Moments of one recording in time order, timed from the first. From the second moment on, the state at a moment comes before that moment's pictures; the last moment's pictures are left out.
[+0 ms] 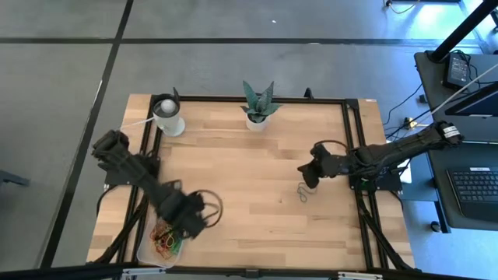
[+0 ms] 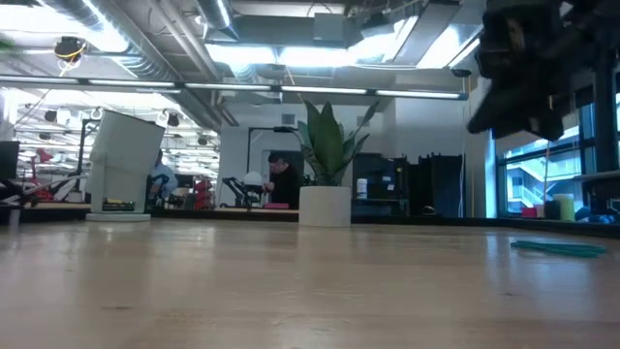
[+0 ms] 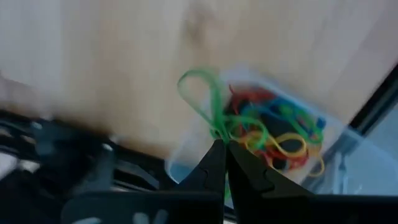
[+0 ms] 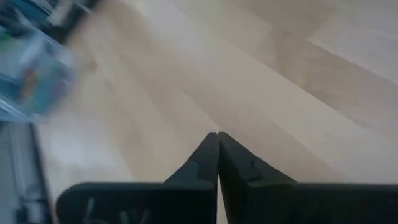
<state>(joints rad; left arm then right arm) -0.66 1.69 1.54 -1.53 0.05 -0.97 0.26 0.94 0.53 -0.34 0.33 1.02</state>
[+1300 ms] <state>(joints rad) -0.90 1.61 0.82 -0.78 0.11 -1.45 0.35 1.62 1.05 -0.26 0.23 1.11</state>
